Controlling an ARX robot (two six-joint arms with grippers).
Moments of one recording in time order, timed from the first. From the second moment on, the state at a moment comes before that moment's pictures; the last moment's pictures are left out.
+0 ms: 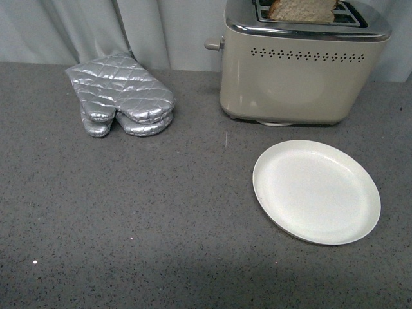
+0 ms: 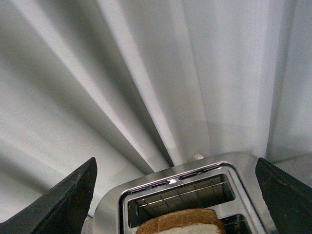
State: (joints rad) left arm 0.00 0.00 0.02 0.00 0.00 0.00; right arm 0.29 1.90 1.48 0.17 0.35 0.42
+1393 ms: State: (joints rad) left arm 0.00 0.00 0.02 0.00 0.00 0.00; right arm 0.00 0.65 0.03 0.62 0.00 0.00
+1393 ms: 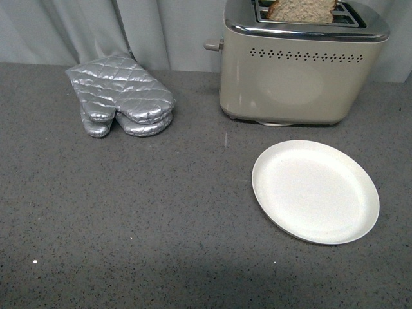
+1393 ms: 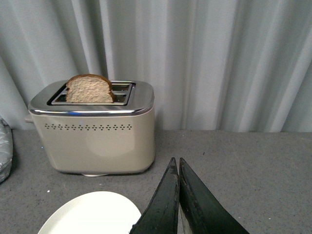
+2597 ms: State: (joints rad) left arm 0.00 0.00 0.02 0.00 0.00 0.00; right arm 0.00 0.19 0.00 0.19 0.00 0.00
